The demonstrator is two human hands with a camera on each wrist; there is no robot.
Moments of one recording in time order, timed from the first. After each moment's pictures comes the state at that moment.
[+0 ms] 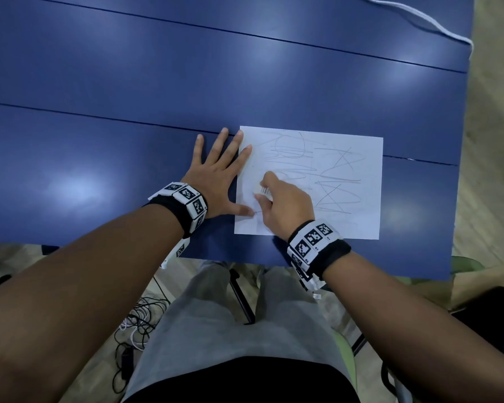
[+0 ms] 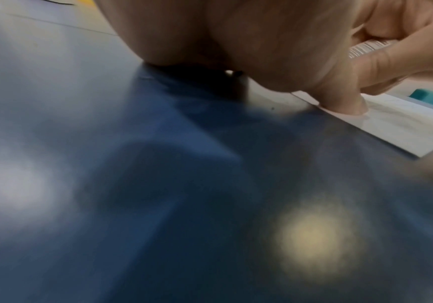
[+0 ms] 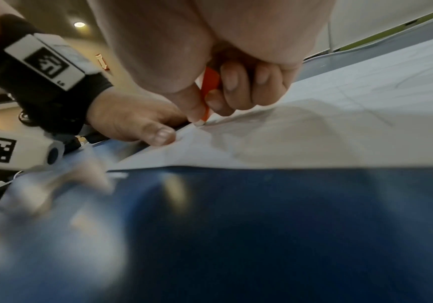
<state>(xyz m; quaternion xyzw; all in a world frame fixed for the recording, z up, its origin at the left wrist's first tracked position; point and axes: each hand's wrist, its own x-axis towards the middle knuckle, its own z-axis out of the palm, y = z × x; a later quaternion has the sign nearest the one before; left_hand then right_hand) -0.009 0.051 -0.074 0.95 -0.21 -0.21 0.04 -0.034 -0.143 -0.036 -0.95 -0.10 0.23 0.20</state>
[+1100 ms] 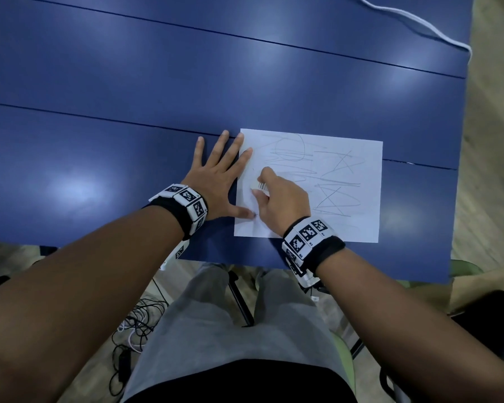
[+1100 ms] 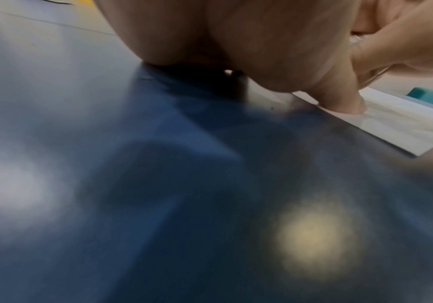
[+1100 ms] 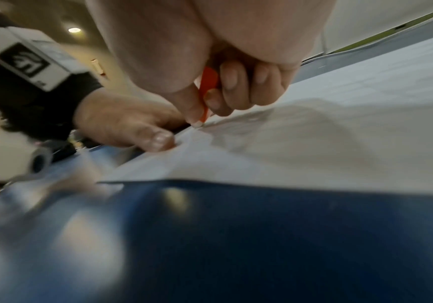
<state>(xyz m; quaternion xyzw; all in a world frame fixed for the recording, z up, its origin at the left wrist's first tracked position) -0.008 0.050 -0.073 0.95 -0.21 -0.22 0.04 -0.024 -0.136 -0.034 -0.95 -0.10 0.22 0.20</state>
